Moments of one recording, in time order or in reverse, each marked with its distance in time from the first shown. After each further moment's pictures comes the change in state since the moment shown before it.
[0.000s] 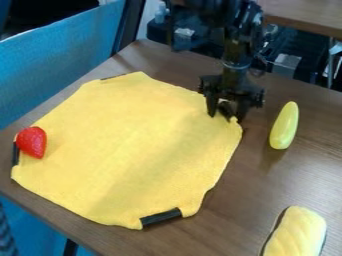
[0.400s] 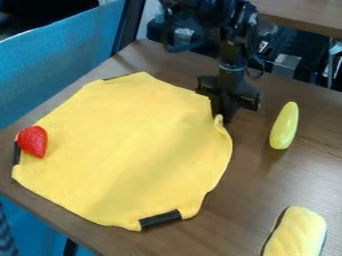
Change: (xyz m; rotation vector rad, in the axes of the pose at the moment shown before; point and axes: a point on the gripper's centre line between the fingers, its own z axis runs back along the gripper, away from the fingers) arm -0.011 0.003 0.001 -0.024 0.041 -0.100
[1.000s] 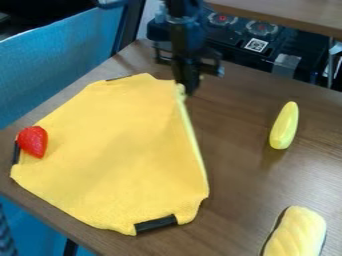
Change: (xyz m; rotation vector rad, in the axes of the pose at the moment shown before) arm -0.031 0.060 0.075 -0.120 0.006 -0.047
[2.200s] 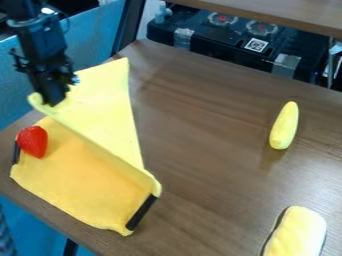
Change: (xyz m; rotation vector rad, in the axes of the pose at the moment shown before) arm -0.123 0.137 0.038 0.048 0.090 0.058
